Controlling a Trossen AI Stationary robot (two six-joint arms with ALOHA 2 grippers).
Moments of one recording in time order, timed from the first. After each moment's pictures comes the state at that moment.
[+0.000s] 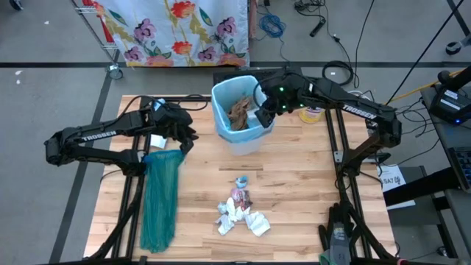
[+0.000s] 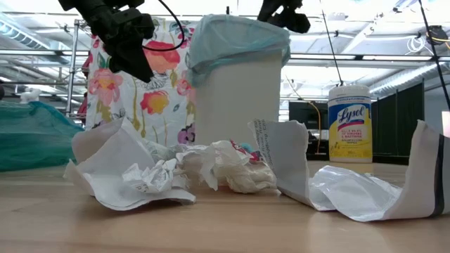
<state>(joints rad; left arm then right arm) 0.37 1.00 0.85 -0.66 0.08 -0.19 -0.32 1.53 1.71 -0.96 -0.01 0.41</state>
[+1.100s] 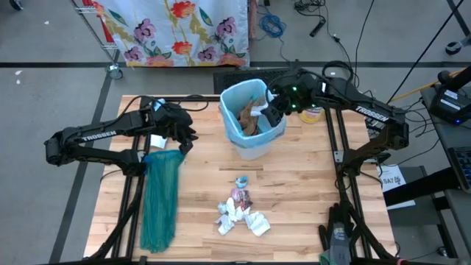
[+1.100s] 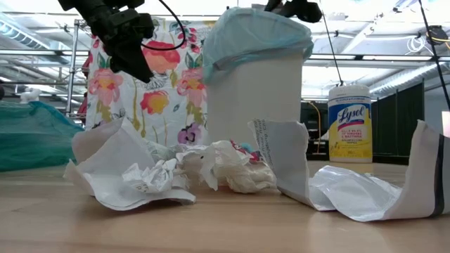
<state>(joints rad) 0.37 1.00 0.85 -0.67 0.08 -0.14 -0.31 1.45 1.71 -1.00 0.01 0.47</state>
